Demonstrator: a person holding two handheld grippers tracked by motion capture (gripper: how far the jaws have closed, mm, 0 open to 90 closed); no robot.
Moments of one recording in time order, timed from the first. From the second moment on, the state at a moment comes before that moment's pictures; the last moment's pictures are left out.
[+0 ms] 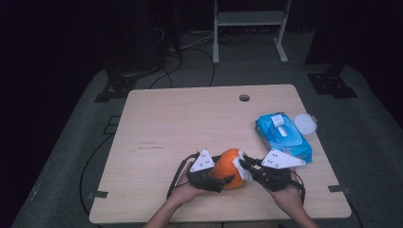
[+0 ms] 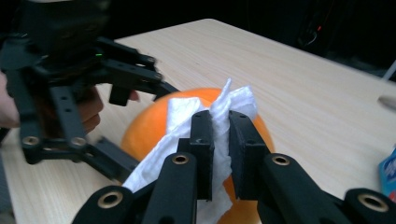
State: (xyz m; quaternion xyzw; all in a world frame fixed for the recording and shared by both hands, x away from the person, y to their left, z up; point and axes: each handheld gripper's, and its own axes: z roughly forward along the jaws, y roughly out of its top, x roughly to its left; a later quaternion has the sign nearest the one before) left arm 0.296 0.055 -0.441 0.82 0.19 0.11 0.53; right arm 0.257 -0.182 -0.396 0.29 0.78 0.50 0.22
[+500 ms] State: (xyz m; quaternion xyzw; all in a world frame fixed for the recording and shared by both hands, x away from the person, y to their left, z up) left arm 0.292 0.055 -0.440 0.83 0.14 0.11 0.53; right arm 0.259 -0.191 -0.396 0.29 0.78 0.51 0.22
